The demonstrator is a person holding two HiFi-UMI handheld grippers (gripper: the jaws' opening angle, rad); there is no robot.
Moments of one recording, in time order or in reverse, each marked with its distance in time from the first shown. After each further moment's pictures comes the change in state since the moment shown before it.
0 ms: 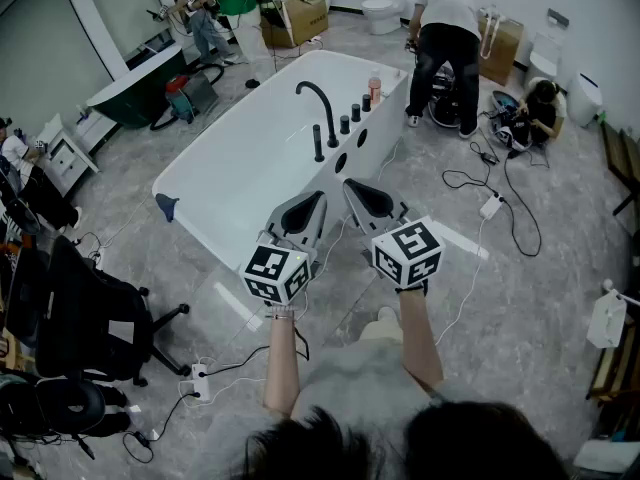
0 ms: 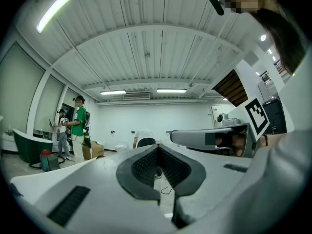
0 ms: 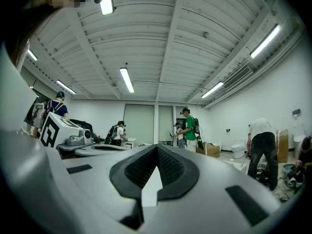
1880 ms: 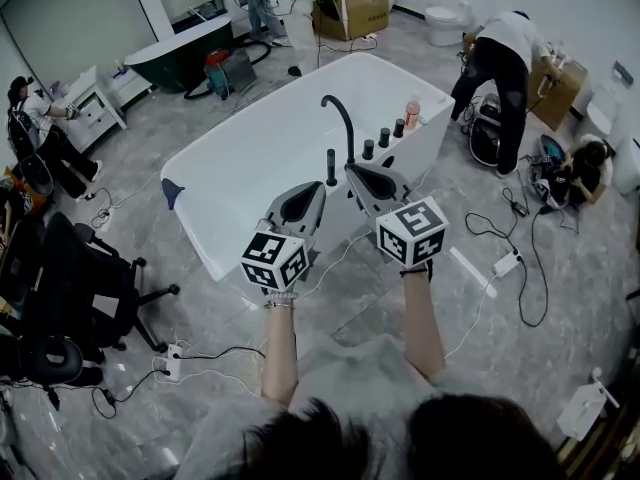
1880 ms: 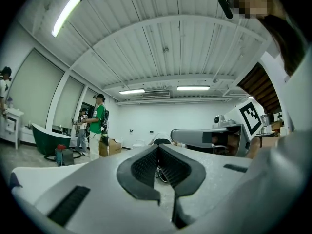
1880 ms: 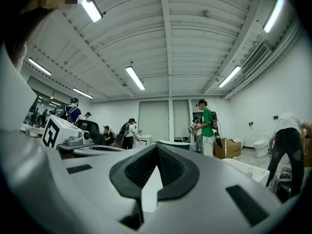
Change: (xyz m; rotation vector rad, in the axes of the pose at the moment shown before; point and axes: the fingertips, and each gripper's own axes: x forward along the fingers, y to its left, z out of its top) left arm 0.168 0.104 -0.005 -0.048 -0.018 0.232; right arm 0.134 -0.167 -0.004 -0.001 0.038 0.257
